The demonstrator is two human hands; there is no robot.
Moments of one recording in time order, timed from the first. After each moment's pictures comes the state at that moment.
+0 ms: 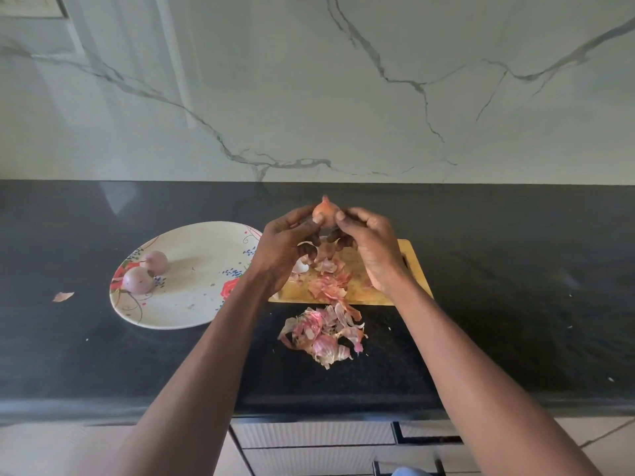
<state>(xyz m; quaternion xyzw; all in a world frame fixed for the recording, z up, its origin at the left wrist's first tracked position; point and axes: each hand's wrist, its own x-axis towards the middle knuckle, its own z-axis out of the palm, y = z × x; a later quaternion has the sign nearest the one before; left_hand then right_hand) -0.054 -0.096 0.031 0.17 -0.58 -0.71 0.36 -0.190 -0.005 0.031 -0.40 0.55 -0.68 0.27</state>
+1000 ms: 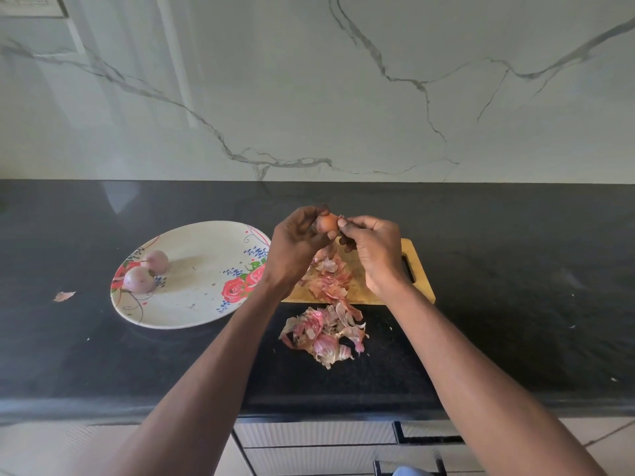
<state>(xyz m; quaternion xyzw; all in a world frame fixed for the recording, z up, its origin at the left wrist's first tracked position) -0.065 -0.085 0.020 0.18 -0.64 -0.61 0.43 -0.180 -0.009 0.030 -0.28 0.61 -0.71 0.21</state>
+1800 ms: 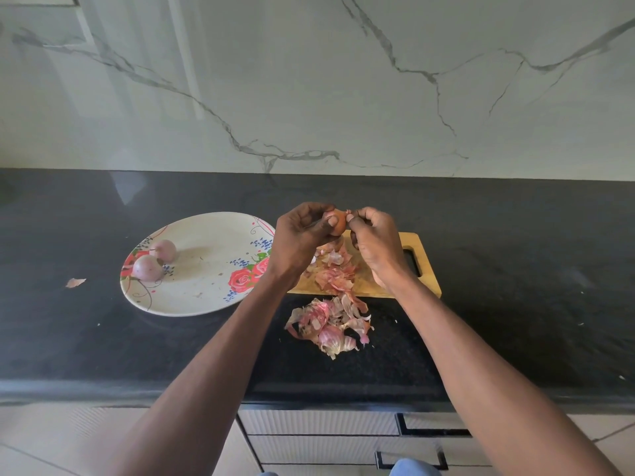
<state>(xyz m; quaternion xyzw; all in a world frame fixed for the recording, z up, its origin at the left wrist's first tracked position) -0.061 -0.084 0.019 0.21 -0.65 -0.59 0.43 -0.183 -0.011 0.027 -0.37 0.67 -0.62 0.18</state>
